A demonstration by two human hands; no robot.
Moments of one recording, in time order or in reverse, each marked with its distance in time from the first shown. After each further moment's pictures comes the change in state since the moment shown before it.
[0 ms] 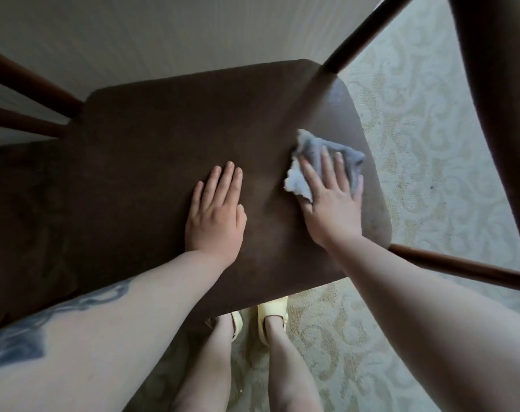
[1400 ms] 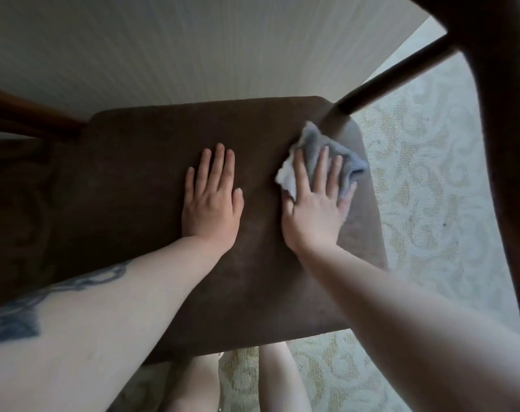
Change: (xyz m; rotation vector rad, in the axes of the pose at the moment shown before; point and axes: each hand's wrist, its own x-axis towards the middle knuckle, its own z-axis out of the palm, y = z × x) left_hand 0.080 0.009 -0.006 0.004 -0.001 -0.166; right_hand 0.070 -0.033 -0.011 0.093 0.124 0.048
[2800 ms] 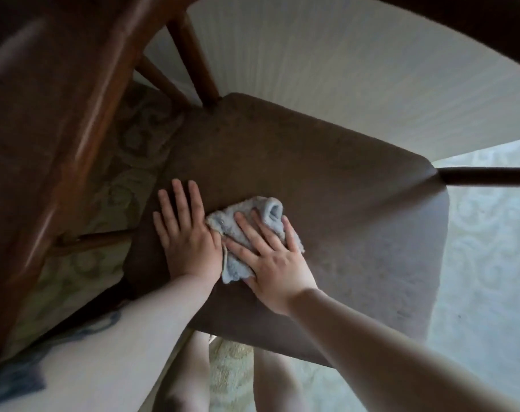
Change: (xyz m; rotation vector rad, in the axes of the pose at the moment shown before) left_hand -0.107 -0.103 0.005 -0.080 0.158 -0.676; right_hand -0.076 -0.091 0.025 -0.154 -0.243 -1.162
